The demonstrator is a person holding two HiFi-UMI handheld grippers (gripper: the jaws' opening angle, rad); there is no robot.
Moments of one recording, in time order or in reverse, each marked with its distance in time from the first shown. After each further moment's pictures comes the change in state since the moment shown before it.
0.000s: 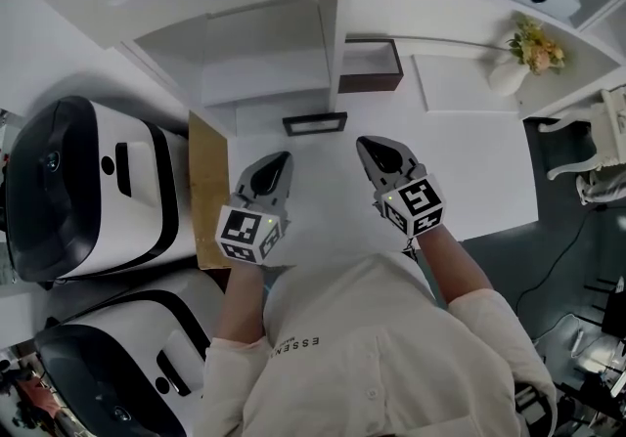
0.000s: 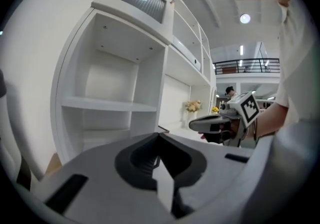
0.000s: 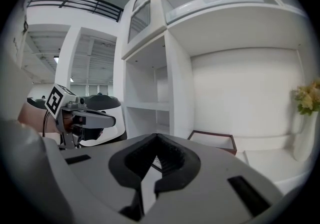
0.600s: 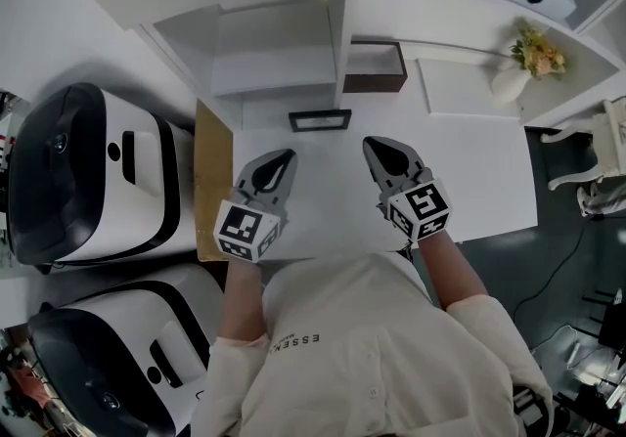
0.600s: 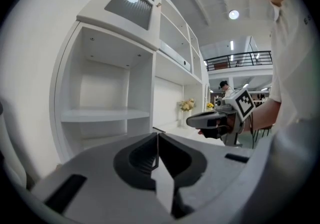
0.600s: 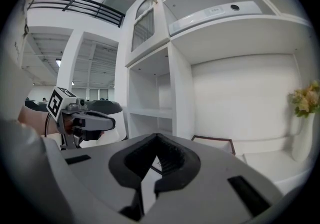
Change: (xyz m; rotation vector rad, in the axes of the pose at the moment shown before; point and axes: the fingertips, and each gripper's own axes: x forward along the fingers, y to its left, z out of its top) left arm -0.018 -0.016 0.015 0.104 -0.012 -0.039; right arm -0.021 0.010 0.016 0.003 -0.063 0.005
